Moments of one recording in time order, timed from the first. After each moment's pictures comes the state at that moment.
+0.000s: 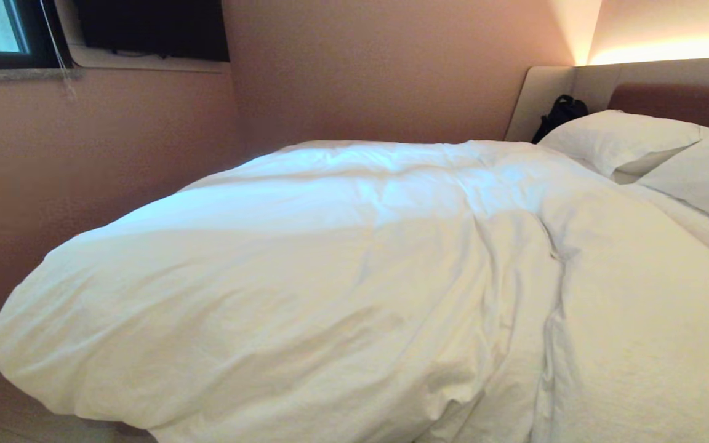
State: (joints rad) left arm 0.01 0.00 0.00 0.01 -0.01 0.02; right arm 0.01 0.00 0.00 0.00 0.01 -0.01
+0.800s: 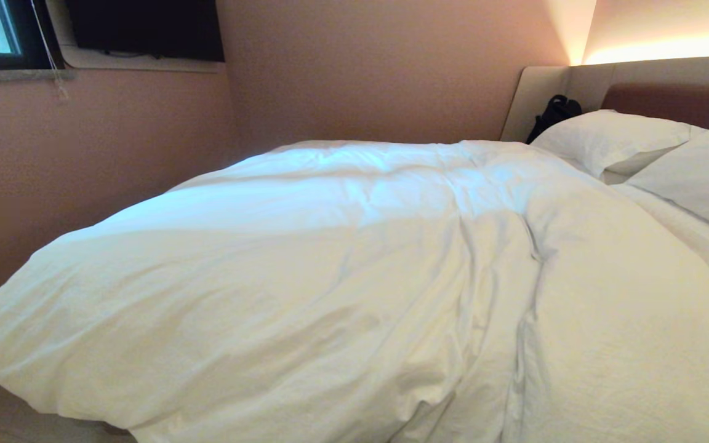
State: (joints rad) left arm 0.01 0.00 0.00 0.01 -0.01 0.02; right arm 0.01 0.00 0.00 0.00 0.01 -0.01
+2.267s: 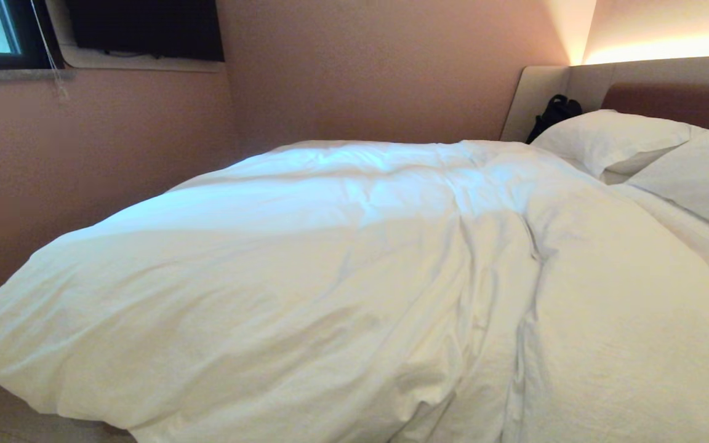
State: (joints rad) left arm 0.01 0.00 0.00 0.01 -0.01 0.02; right arm 0.04 0.66 -0.45 0.21 0.17 0.16
